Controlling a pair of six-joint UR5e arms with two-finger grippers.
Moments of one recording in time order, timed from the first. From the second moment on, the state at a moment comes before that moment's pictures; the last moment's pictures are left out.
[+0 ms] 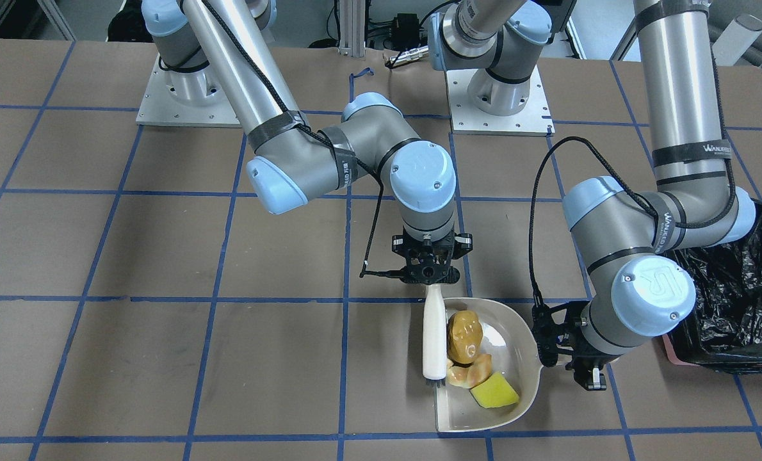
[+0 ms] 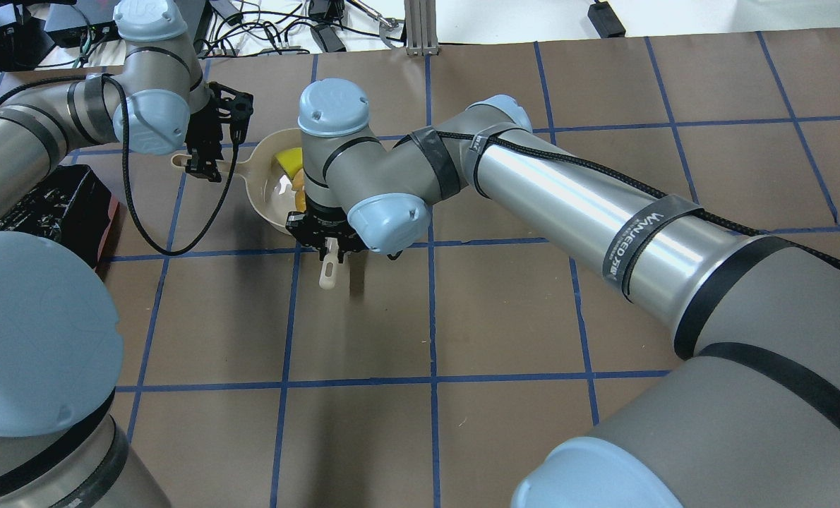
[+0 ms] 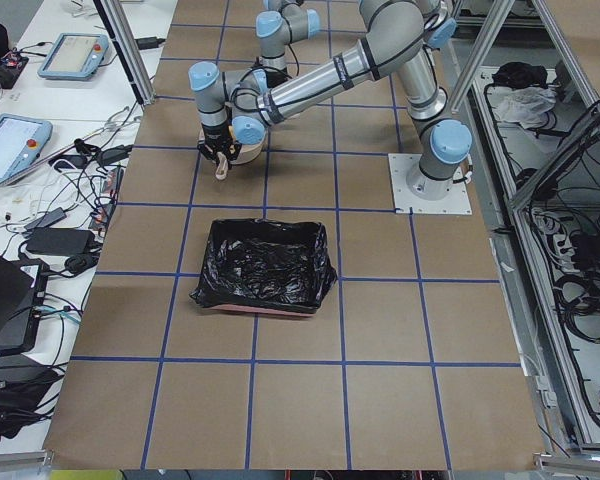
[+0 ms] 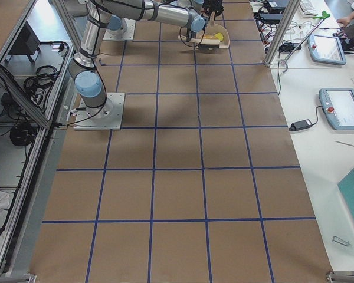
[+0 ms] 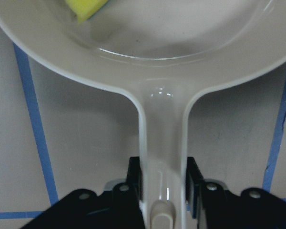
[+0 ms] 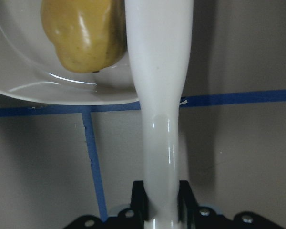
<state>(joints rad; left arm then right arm) -1.44 -2.14 -1.48 -1.10 1.73 1.72 2.12 -0.95 1.40 -2.06 -1.33 0.62</state>
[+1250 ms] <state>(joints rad) -1.36 -2.10 -1.49 -1.13 1.56 1.74 1.87 -1.12 1.35 -1.70 -1.51 0.35</state>
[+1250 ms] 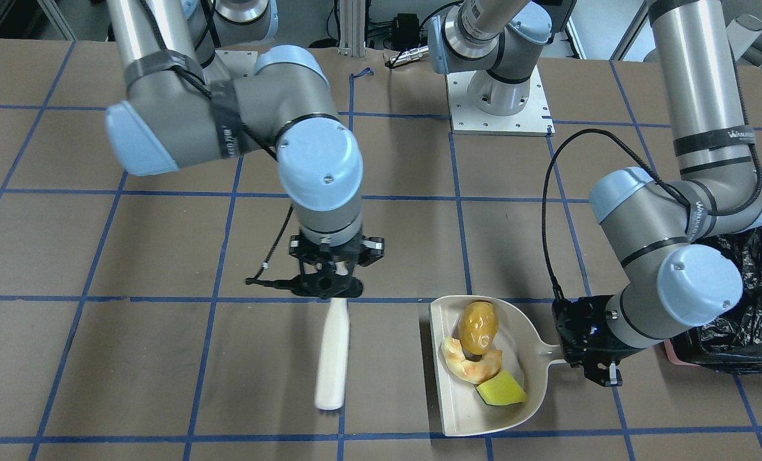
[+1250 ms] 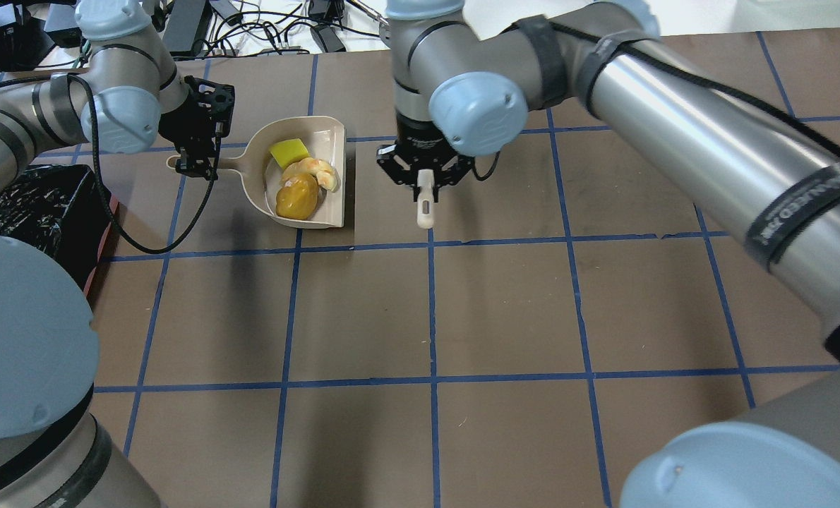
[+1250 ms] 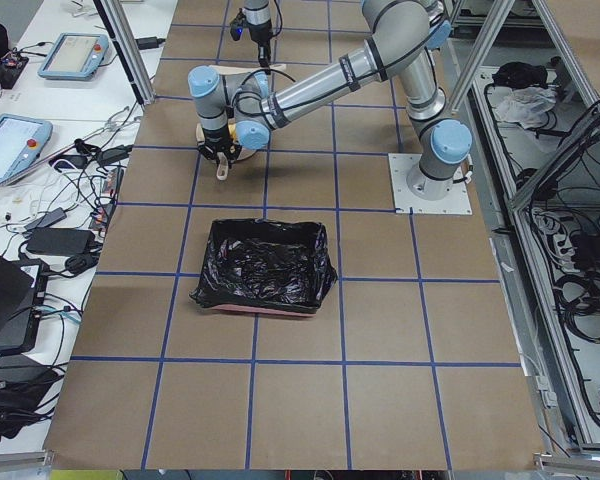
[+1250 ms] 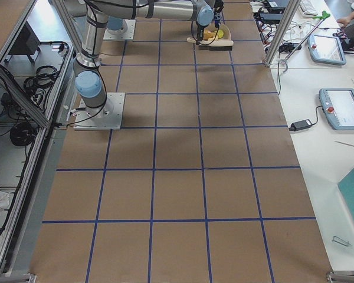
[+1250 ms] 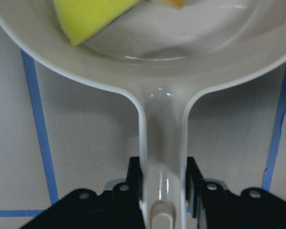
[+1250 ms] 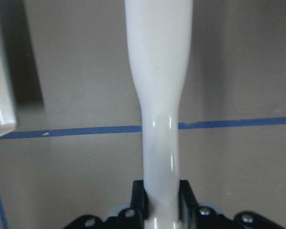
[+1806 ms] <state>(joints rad) -1.20 -1.98 -1.47 -1.35 1.45 1.85 1.46 -1.17 1.41 -1.67 -1.60 -0.06</state>
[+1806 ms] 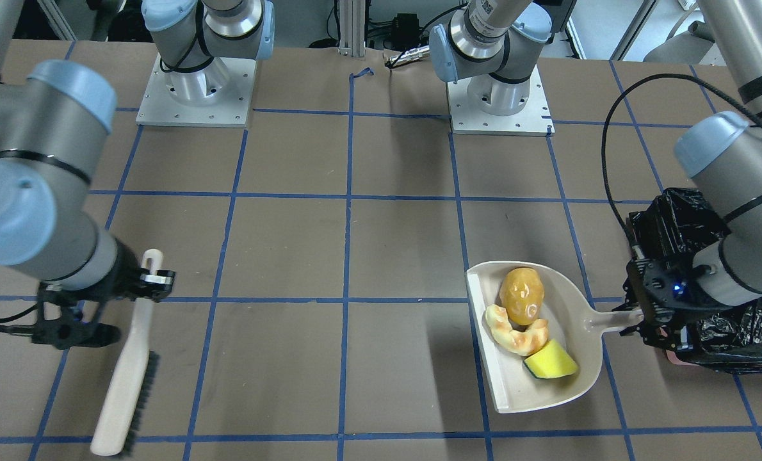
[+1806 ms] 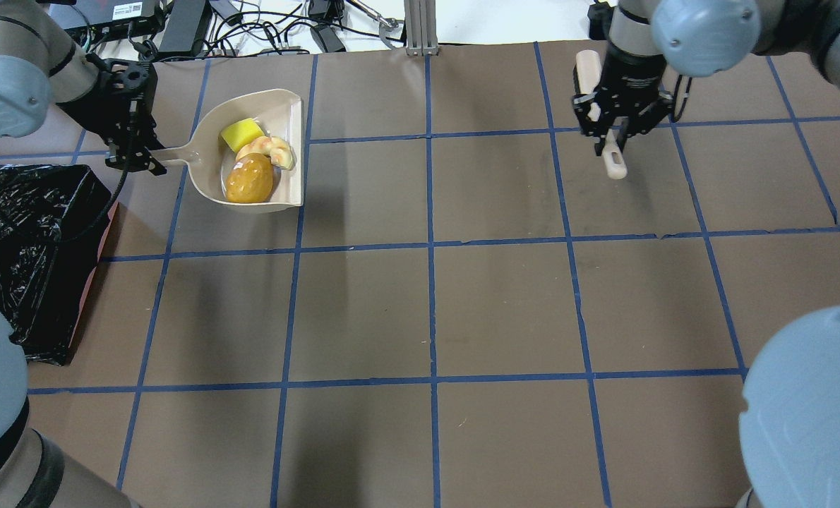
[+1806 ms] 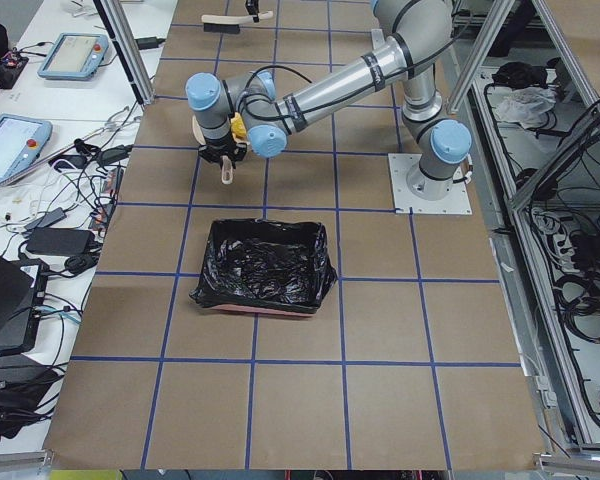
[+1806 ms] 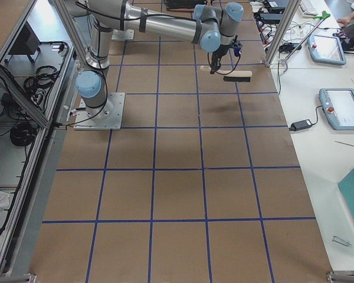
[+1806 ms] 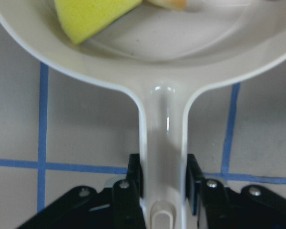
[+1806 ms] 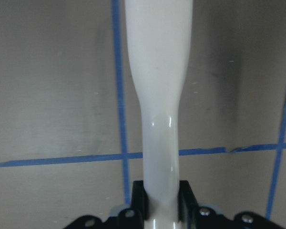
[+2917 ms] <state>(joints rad) -0.75 -1.99 -1.26 -1.42 1.66 2.38 1.21 -1.18 1.71 -2.01 -1.64 -0.35</state>
